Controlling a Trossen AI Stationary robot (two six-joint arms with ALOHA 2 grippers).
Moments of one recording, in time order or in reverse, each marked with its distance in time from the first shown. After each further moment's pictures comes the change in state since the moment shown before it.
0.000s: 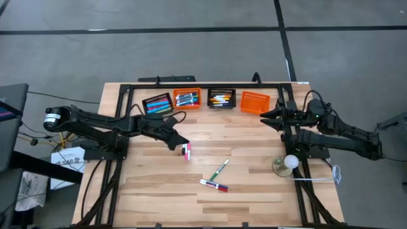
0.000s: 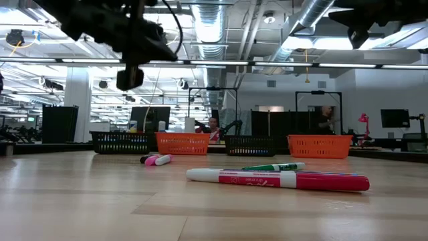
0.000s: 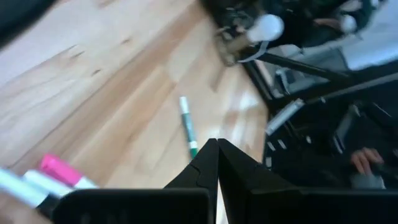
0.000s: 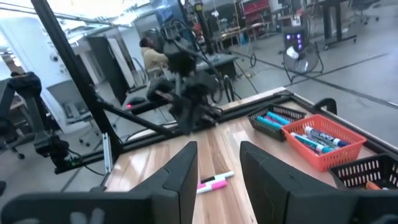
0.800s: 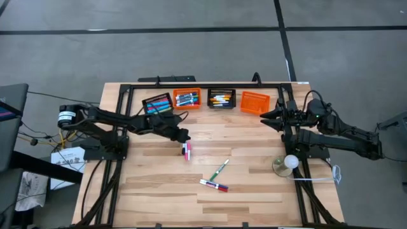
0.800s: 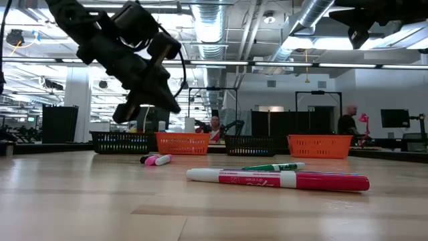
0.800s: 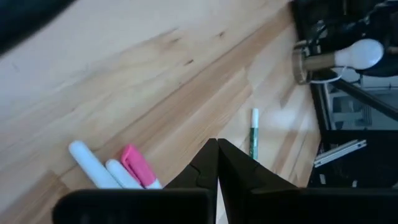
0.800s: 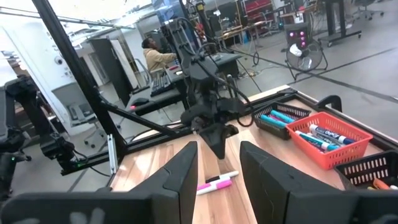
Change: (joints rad) left arm 0.109 0.213 0.000 -0.001 -0.009 -0.138; right arm 0.004 0.001 0.000 0.000 -0.007 0.023
